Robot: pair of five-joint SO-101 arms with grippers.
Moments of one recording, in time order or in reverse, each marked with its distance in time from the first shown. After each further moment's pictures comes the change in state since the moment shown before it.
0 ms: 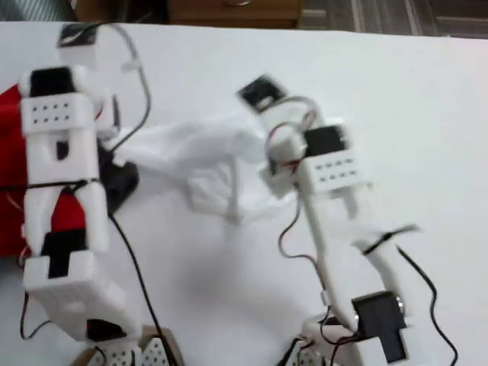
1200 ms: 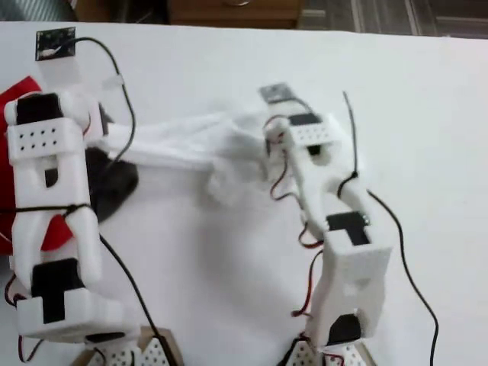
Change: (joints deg) left arm -1.7 -12.1 14.3 -12.7 0.1; right arm 9.3 38.0 -20.9 -10.5 -15.1
